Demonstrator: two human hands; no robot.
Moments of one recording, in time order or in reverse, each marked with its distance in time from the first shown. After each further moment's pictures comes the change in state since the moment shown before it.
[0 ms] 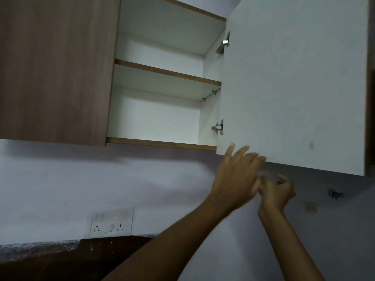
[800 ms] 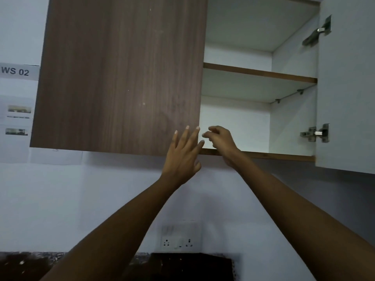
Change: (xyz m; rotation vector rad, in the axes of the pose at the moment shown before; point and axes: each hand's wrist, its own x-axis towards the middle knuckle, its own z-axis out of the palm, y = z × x) left_hand -0.142 -0.378 -0.101 0.638 -0.209 -0.247; right_hand -0.186 -0.012 0.348 -0.224 -0.966 -0.213
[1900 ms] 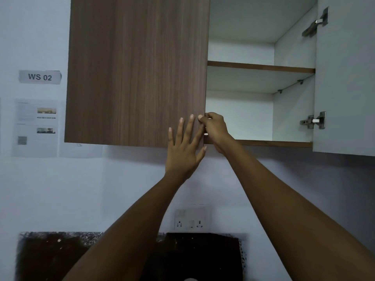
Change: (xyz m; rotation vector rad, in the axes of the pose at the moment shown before) left_hand -0.041 0.004 -0.038 -0.127 0.146 -0.178; right_hand -0.057 -0.057 0.021 0.155 0.014 -0.040
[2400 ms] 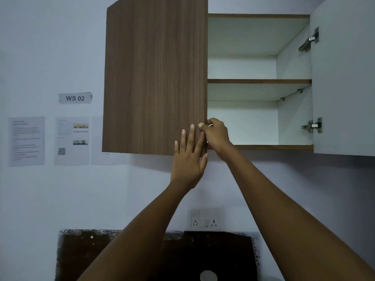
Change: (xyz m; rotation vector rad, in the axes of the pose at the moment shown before) left_hand -0.040 0.000 -0.101 -0.164 -0.087 -0.035; right_hand -0.079 -0.069 0.012 -0.140 0.038 -0.087
